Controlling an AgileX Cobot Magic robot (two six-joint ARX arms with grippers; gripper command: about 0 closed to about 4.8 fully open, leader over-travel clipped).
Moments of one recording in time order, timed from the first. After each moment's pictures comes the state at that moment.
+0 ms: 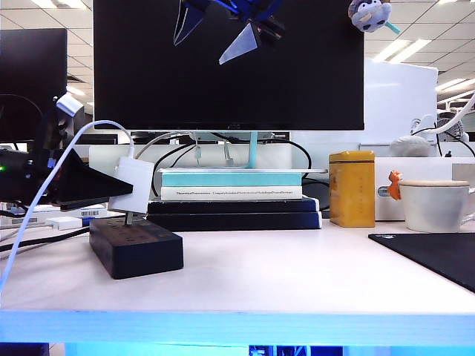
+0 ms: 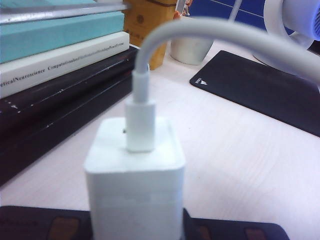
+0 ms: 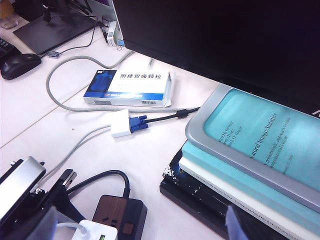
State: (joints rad) left arm -0.01 1.92 0.74 0.80 1.15 0.18; right arm 0.61 1.80 1.73 -0.33 -0.16 0.08
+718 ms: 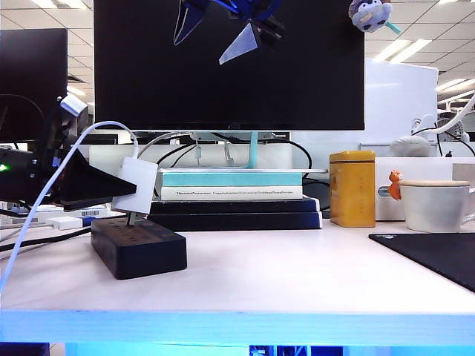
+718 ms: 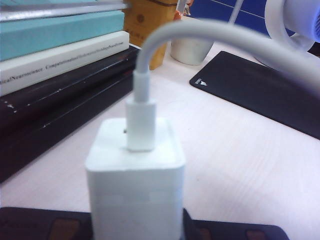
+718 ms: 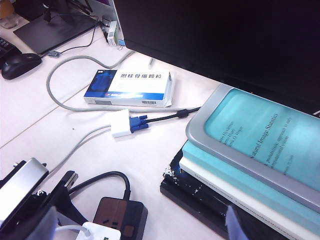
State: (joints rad) left arm -0.03 1.92 0.74 0.80 1.14 0.16; right arm 0.61 1.80 1.73 -0.33 -0.16 0.08
